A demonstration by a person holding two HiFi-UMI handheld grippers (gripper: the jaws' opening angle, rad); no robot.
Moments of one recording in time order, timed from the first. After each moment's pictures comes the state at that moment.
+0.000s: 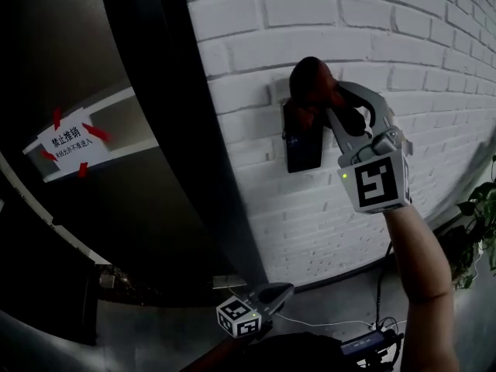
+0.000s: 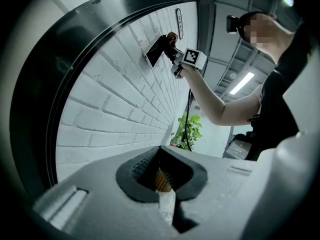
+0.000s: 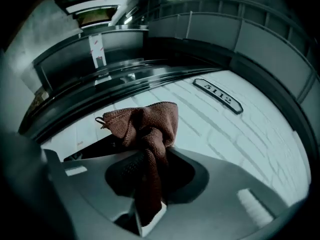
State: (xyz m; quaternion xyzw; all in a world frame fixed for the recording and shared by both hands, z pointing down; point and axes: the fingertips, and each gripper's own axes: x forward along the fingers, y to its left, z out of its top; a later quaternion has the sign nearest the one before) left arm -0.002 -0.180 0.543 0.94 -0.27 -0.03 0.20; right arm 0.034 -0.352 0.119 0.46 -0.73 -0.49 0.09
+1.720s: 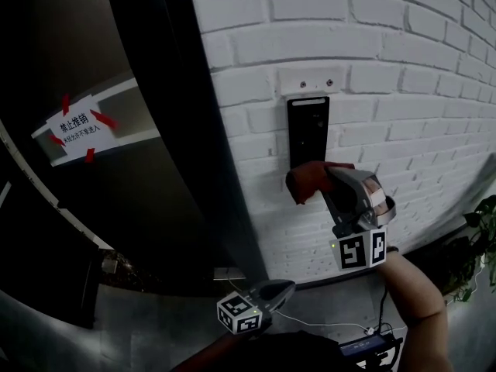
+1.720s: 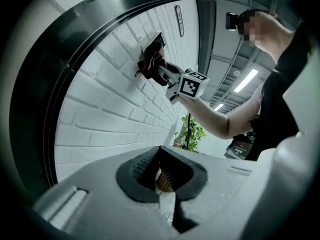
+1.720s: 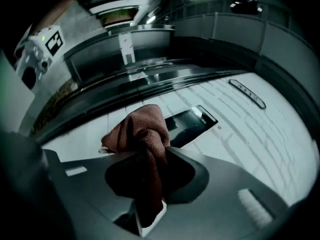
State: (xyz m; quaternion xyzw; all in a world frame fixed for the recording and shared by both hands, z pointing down) left arm 0.015 -0.183 0.539 0.93 -0.29 -0.02 0.21; right arm 0.030 -0.334 0.298 0.38 -0.76 -0.51 0.17
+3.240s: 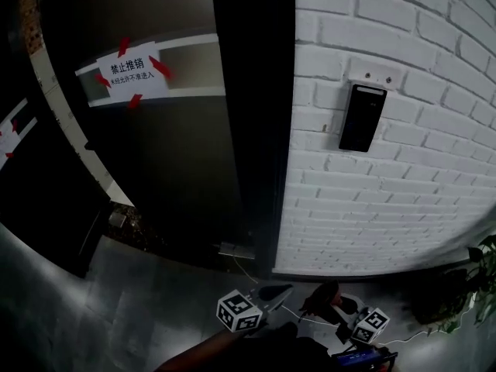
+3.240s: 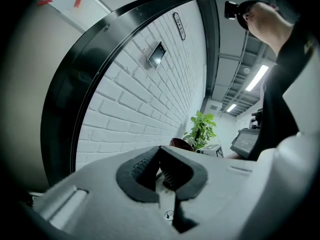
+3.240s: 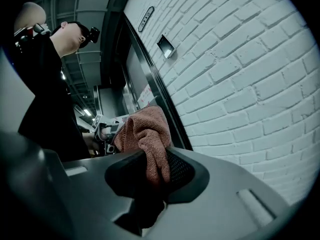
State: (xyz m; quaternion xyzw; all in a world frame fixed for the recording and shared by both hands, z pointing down) left arm -0.009 -0.106 0.572 0.90 -0.36 -0.03 0.22; right arm 0.108 -0.121 0.623 0.17 -0.96 0.20 0.03
